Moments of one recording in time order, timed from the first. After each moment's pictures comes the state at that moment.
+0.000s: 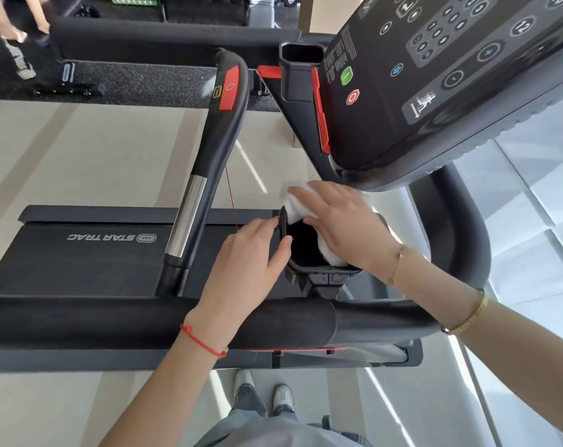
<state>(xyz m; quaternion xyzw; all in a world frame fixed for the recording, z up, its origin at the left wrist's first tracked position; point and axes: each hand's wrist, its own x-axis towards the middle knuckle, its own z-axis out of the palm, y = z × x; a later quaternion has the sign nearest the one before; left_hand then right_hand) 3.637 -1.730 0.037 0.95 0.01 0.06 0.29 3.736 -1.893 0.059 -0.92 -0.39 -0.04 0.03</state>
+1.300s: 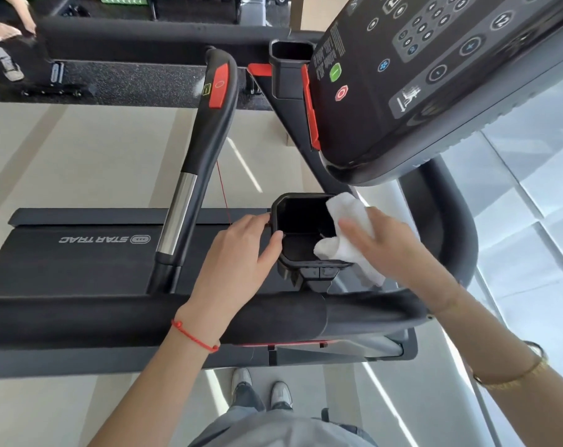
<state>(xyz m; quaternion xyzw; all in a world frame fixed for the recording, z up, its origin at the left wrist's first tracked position) 3.636 -1.731 0.039 0.95 0.02 0.05 0.30 3.700 -1.946 0.068 -0.95 -0.08 0.12 0.28</state>
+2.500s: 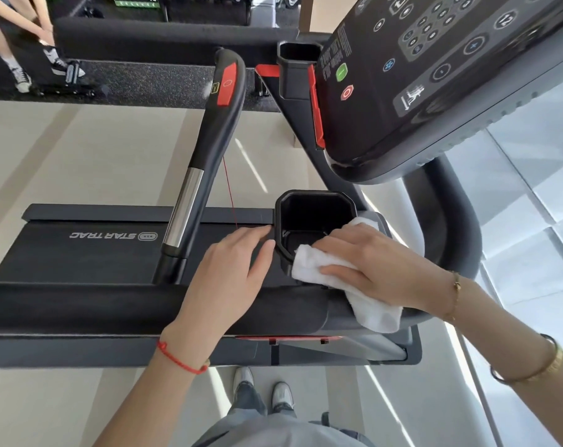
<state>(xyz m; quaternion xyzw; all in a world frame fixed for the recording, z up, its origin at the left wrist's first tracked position) 3.605 -1.728 0.045 0.94 0.04 0.05 0.32 3.686 -1.948 0.075 -0.86 -0.49 0.05 0.09</state>
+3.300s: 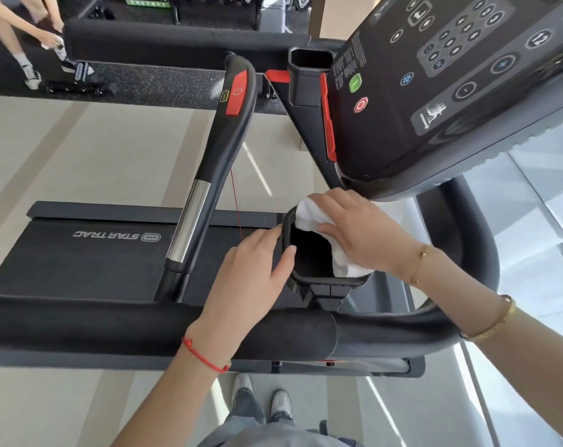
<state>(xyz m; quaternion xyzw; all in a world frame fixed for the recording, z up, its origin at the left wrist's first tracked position) 3.635 -1.737 0.041 0.95 0.04 0.04 0.31 3.753 -1.912 0.058 -0.91 -0.41 0.01 0.07</state>
